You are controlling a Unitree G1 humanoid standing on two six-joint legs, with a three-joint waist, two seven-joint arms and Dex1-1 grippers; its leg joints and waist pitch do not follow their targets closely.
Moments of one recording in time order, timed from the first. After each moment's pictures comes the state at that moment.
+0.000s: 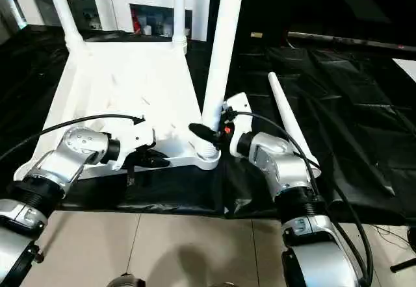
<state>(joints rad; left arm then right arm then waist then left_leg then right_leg) -0.70 0.42 -0.33 0.71 0.04 0.02 -1.14 -0.63 -0.20 0.05 0.60 0.27 0.26 0.80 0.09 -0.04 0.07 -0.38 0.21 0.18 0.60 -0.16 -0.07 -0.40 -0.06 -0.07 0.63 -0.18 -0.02</state>
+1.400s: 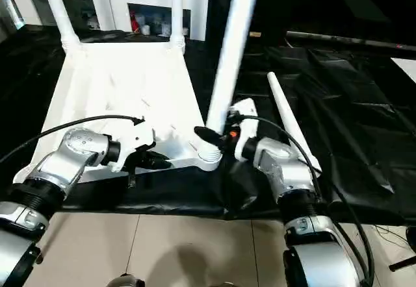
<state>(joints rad) -0.69 0.41 -0.32 0.70 0.04 0.04 -1.16 -0.62 -0.19 -0.03 0.69 0.32 0.23 0.85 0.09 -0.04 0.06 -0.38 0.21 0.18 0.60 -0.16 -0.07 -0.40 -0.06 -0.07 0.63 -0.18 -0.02</state>
